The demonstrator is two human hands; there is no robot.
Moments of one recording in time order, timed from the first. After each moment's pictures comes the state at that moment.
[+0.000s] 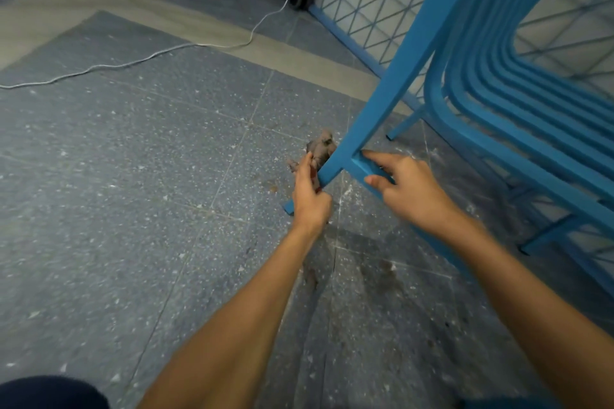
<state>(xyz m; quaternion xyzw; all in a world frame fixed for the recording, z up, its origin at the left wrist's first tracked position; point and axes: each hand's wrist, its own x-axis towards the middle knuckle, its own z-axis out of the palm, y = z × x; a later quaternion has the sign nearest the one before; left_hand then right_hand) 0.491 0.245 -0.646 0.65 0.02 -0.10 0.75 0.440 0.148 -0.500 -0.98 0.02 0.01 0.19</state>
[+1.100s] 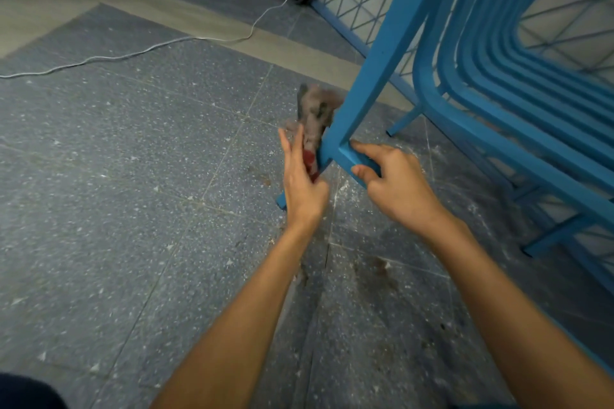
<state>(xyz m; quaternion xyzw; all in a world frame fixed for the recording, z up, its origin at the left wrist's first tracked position) 0.477 0.239 -0.621 0.70 0.01 0.05 0.71 0.433 0.144 -0.509 -0.97 0.02 -0.01 0.24</state>
